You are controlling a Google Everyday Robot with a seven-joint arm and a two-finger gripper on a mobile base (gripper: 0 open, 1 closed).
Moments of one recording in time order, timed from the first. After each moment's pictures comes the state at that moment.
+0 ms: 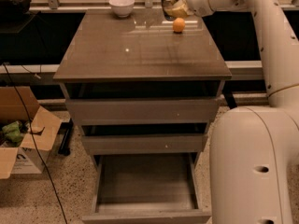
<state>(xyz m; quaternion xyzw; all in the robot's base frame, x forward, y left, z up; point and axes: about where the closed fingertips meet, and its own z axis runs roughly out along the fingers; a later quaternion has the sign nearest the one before) 0.828 -0.090 0.980 -0.59 0.57 0.07 0.56</state>
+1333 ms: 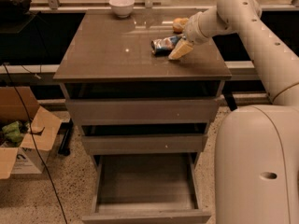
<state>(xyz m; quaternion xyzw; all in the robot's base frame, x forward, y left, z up) 0.836 -0.115 0.854 -0.64 0.63 0.00 0.43</state>
